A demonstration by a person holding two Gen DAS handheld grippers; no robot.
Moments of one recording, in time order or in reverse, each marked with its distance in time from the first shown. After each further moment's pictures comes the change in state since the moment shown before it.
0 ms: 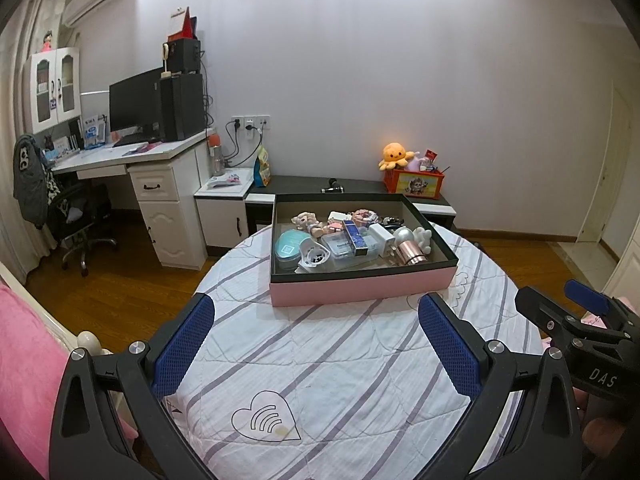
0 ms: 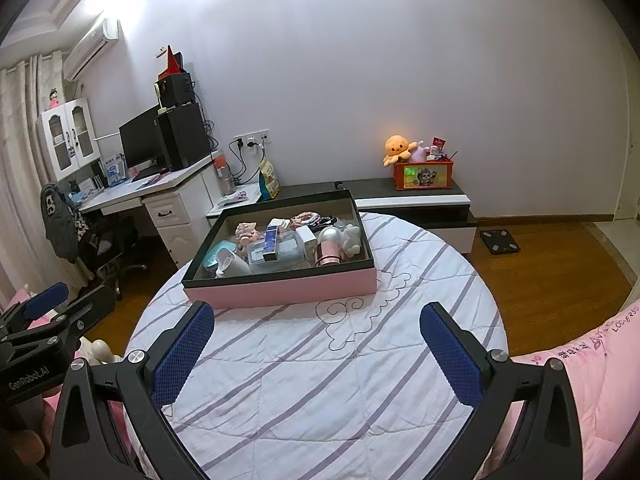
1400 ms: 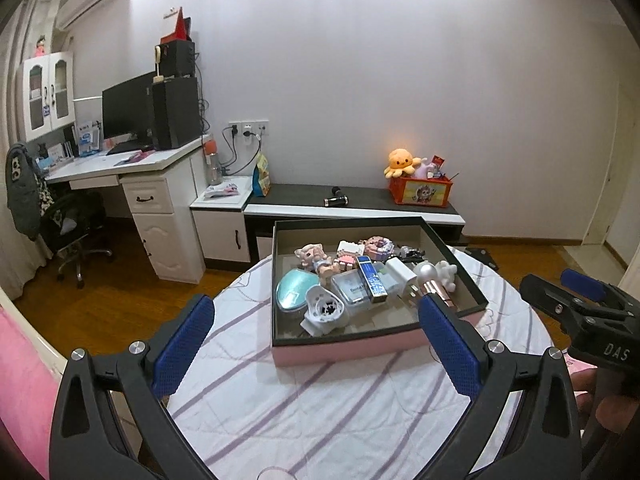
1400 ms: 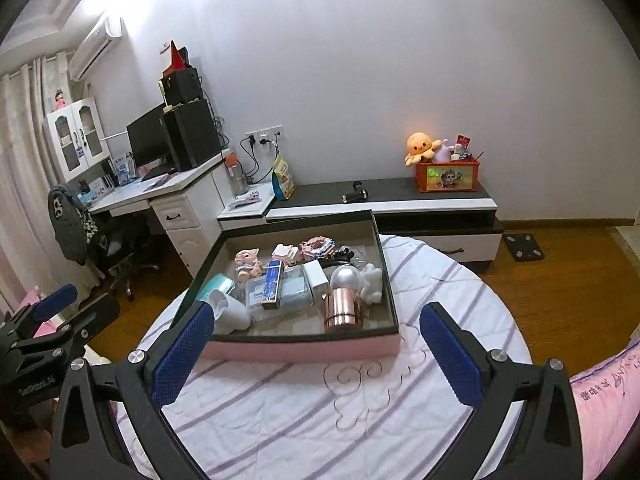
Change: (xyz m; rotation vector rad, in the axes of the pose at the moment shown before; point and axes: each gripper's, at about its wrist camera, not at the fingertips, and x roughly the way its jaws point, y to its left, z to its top) left arm 0.066 0.011 0.048 0.008 -0.010 0.007; right arm 0.070 -0.004 0.059 -0.007 0.021 0.073
